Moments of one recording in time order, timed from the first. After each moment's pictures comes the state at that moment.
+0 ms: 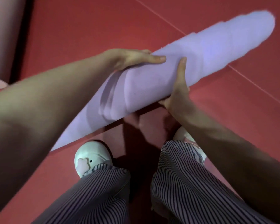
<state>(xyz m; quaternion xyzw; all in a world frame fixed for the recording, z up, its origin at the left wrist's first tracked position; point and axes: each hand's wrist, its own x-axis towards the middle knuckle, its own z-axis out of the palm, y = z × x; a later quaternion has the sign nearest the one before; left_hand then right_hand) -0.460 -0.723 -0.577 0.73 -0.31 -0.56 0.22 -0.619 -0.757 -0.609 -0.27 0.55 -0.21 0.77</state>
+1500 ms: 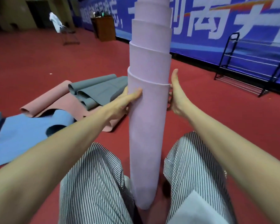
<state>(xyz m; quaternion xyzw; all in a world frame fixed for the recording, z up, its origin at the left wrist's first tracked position) -0.628 -0.390 -0.222 0.73 -0.24 -0.23 0.59 -0.672 -0.566 -0.222 -0.63 0.17 -0.12 0.75</state>
